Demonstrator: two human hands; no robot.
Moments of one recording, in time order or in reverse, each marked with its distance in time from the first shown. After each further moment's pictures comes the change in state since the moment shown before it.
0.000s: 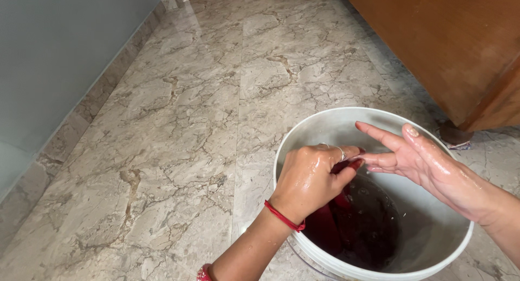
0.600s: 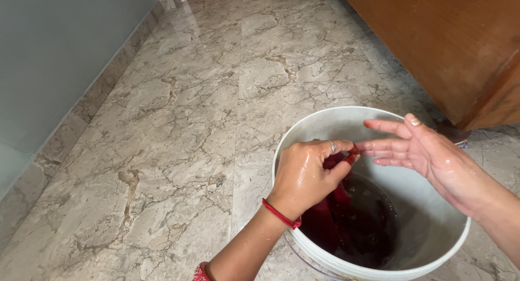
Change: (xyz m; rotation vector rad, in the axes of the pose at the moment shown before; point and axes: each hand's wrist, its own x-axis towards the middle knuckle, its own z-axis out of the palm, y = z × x) left_hand 0.004 0.003 -0.004 -0.118 0.033 -0.093; right_hand -0.002 -0.033 0.022 -0.009 0.299 0.028
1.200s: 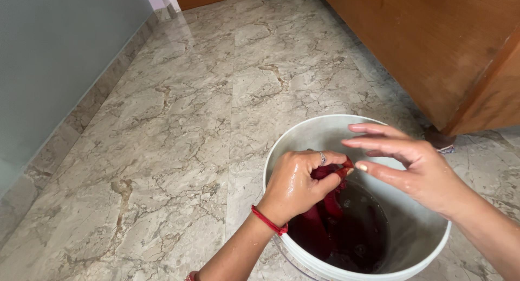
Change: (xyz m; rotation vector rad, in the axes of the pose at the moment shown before) left_hand 0.000 -0.007 -0.001 -0.184 -0.114 0.034; right_hand -0.001 0.013 -0.007 -0.410 0.010 -0.546
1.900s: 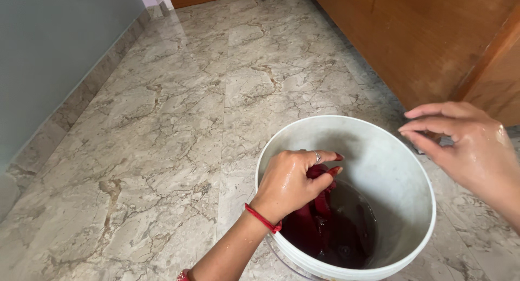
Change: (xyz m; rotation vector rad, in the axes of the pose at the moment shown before) left_hand 0.004 0.008 0.000 0.120 -0.067 -0.104; right_hand -0.007 0.004 -0.061 -0.828 0.243 0.111
